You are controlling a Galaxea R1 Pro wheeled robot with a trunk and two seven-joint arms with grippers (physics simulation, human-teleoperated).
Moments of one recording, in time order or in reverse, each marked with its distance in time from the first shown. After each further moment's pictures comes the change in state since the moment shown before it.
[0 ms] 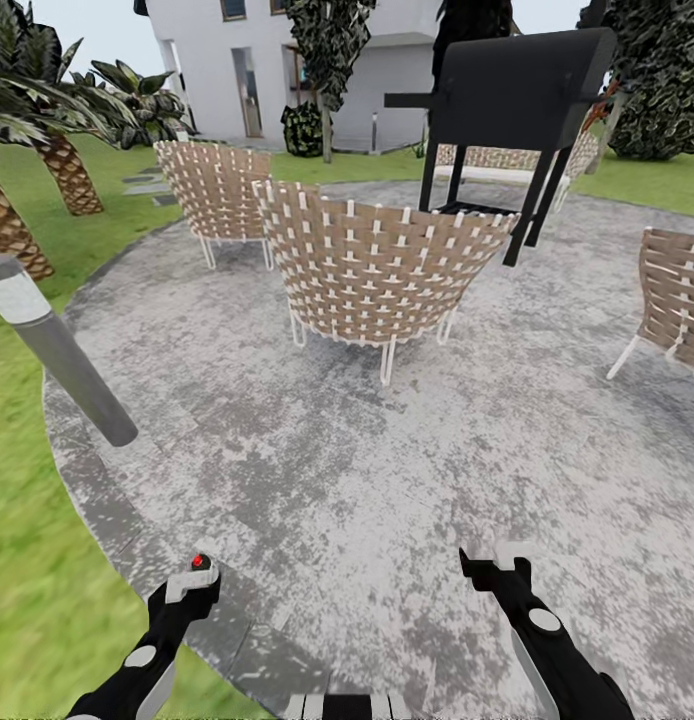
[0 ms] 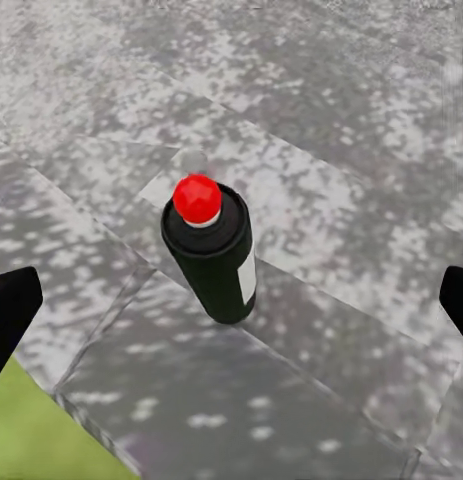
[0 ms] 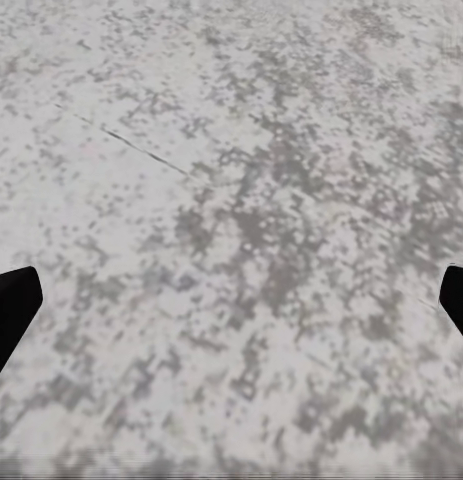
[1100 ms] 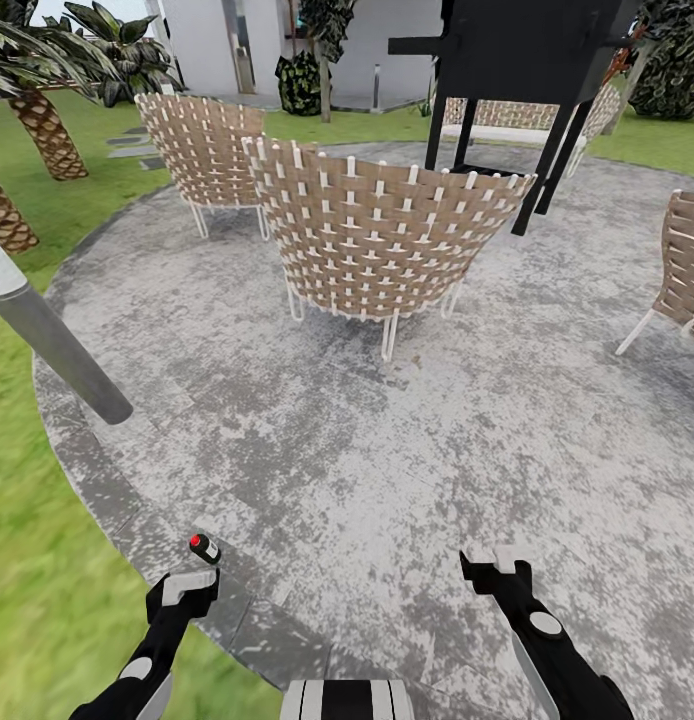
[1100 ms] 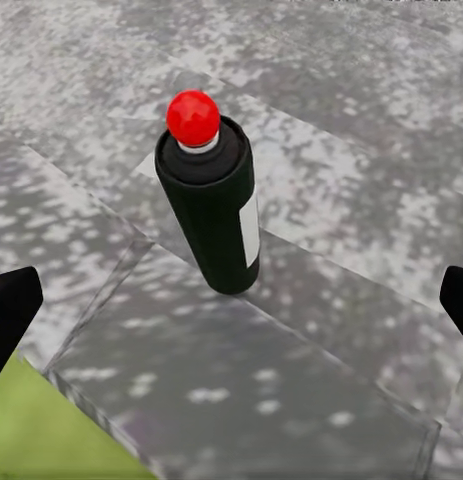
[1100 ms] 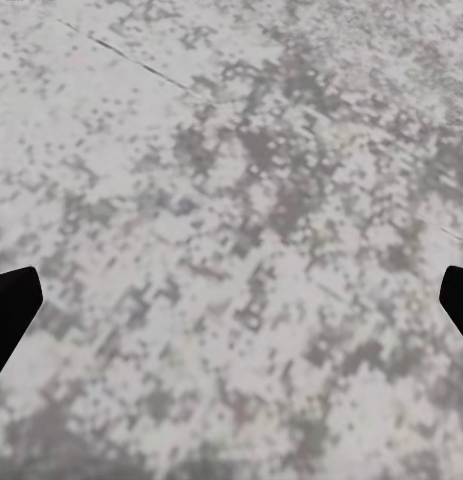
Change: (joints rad) left arm 0.018 0.002 -0.005 0.009 -0.001 -0.141 -0.002; right arm 0.002 -0.002 -0.001 0.013 0.000 -0.007 0.003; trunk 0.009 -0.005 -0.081
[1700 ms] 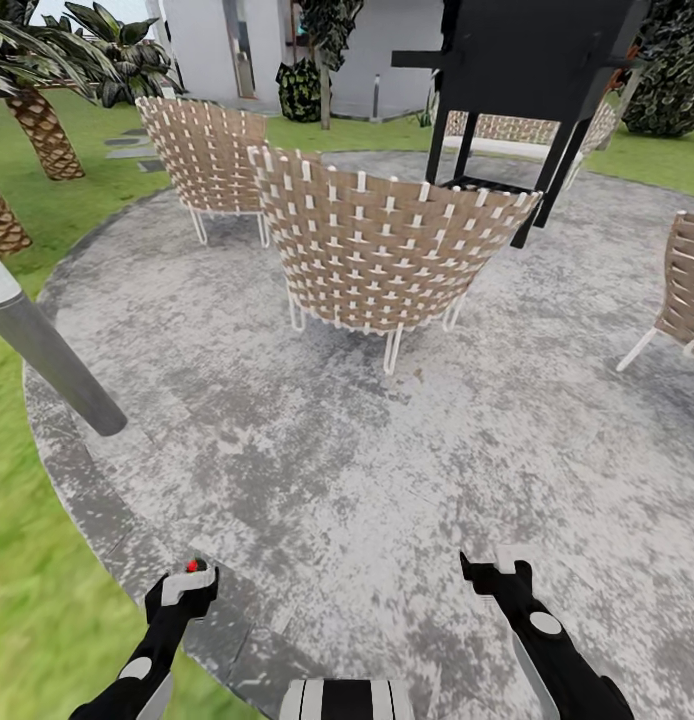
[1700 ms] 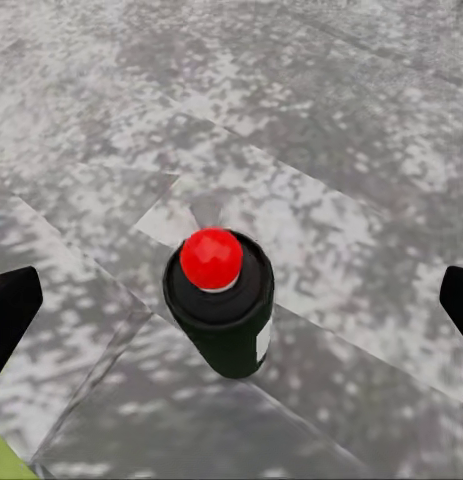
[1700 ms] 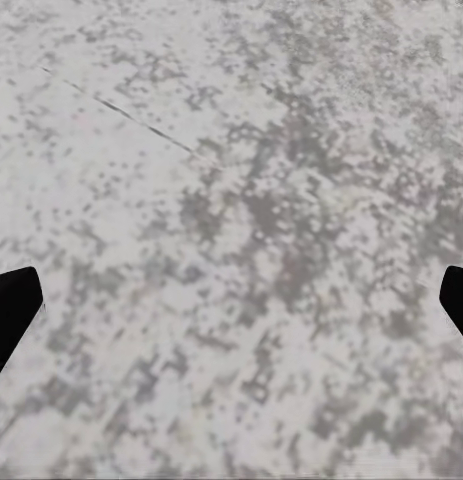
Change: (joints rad) left arm 0.000 0.000 0.004 -0.001 0.001 0.002 0.002; right arm 0.000 0.000 0.000 0.000 0.000 0.000 0.000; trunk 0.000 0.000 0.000
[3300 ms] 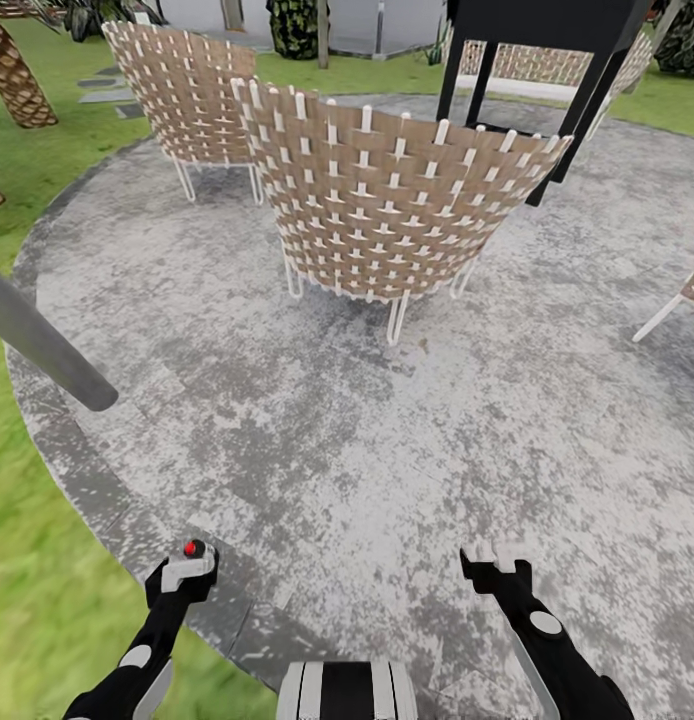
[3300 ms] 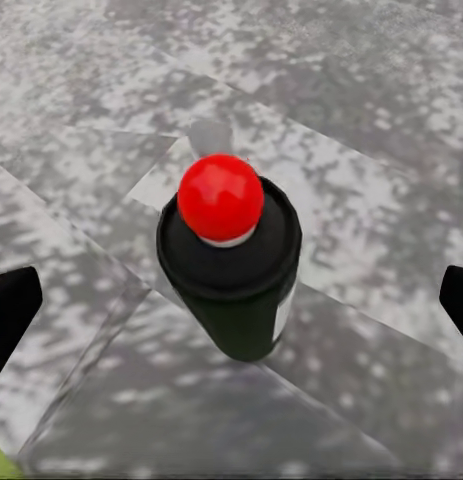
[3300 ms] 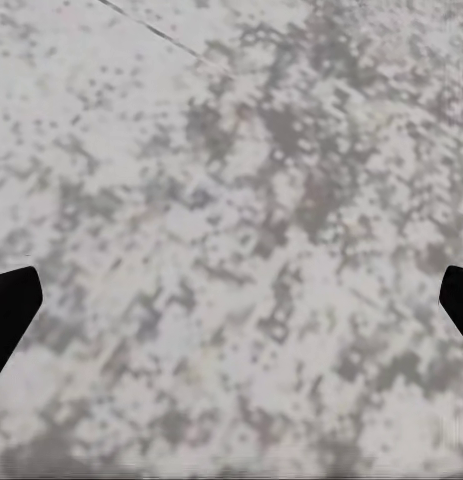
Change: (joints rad) left arm -0.002 0.005 -0.003 -0.058 0.001 -0.009 -0.001; right arm 0.001 0.000 0.000 -0.005 -0.001 -0.003 -0.001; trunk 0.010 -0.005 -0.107
